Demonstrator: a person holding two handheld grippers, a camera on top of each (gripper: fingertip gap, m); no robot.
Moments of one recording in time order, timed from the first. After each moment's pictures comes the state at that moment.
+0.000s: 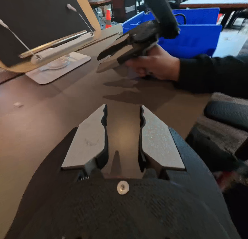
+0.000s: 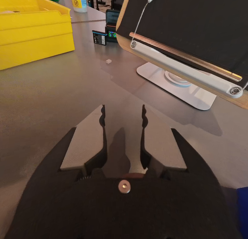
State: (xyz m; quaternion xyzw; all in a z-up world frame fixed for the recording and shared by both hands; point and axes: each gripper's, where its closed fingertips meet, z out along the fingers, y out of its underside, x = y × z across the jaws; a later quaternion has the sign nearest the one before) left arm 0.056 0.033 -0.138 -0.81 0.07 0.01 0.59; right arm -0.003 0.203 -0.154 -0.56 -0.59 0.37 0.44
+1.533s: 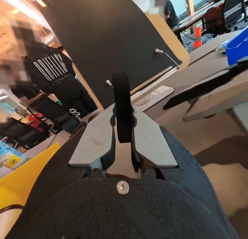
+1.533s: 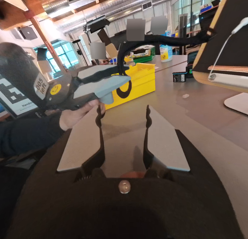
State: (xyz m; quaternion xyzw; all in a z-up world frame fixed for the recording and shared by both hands) left arm -0.051 0.118 -0.066 -0.70 0.00 0.34 0.63; right arm 0.001 0.119 -0.097 -0.42 -0.56 0.67 0.24
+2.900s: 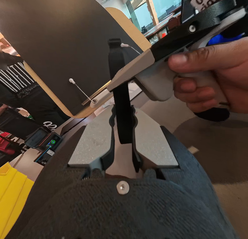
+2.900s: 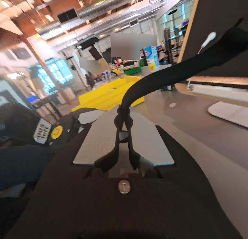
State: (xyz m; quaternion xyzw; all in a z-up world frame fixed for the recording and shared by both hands) left arm -0.023 0.151 -0.118 -0.71 0.08 0.28 0.64; right arm -0.034 0.141 -0.085 -0.45 -0.51 0.69 0.26
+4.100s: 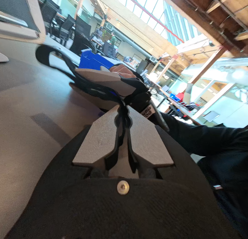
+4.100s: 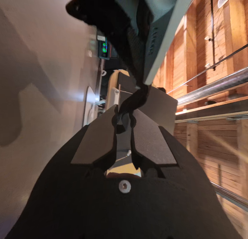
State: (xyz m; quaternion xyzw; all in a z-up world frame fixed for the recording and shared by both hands) left arm 0.050 0.117 -0.111 -0.68 0.05 -0.43 0.59; right arm -0.012 0.168 -0.114 0.01 -0.69 -0.11 0.72
